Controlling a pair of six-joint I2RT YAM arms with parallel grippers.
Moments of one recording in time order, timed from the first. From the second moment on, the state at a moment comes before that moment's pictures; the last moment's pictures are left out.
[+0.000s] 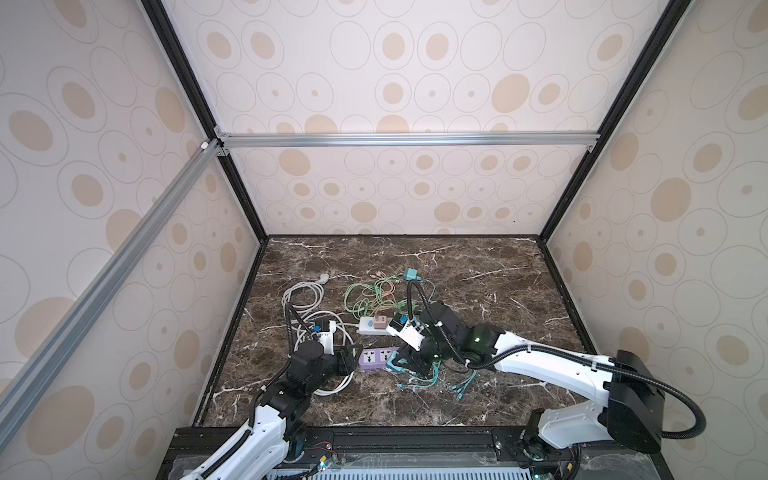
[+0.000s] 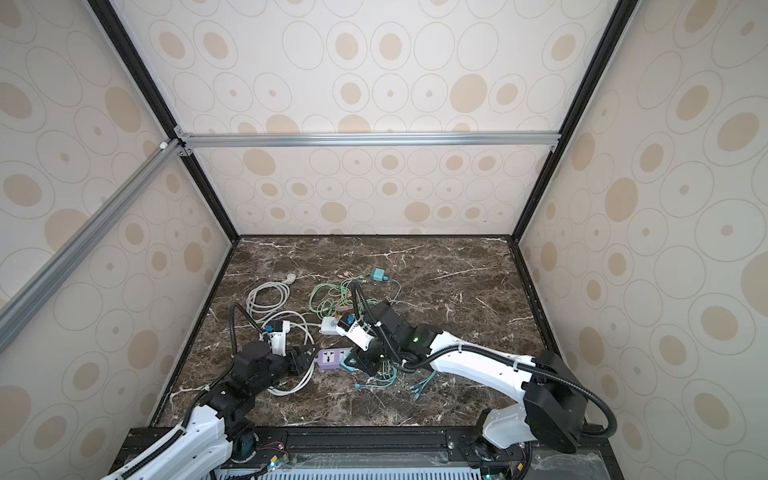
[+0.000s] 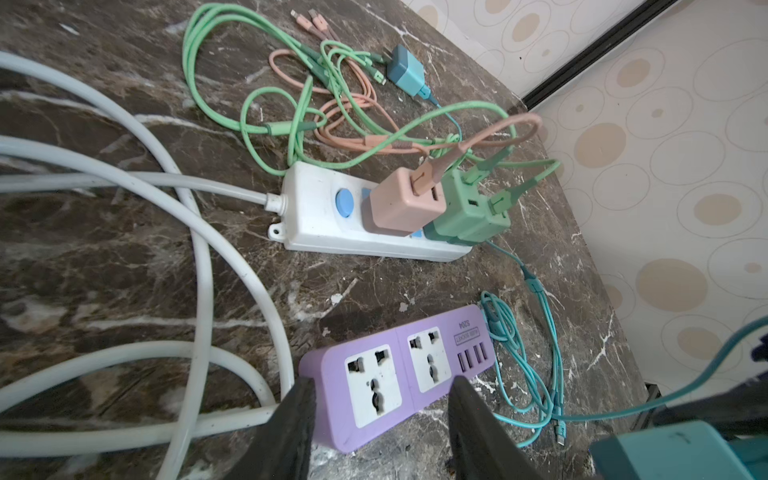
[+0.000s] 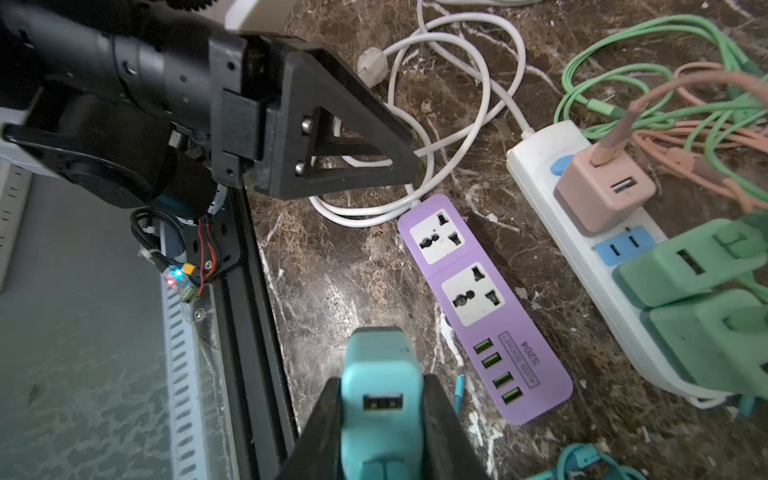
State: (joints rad) left arm -0.46 0.66 0.15 0.00 0.18 -0.66; right arm 0.96 1.41 0.94 -0.32 -0.33 0.03
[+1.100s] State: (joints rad) left arm -0.46 0.84 0.10 0.12 0.24 -0.64; right arm 1.02 1.76 1.21 -0.32 -0.16 -0.26
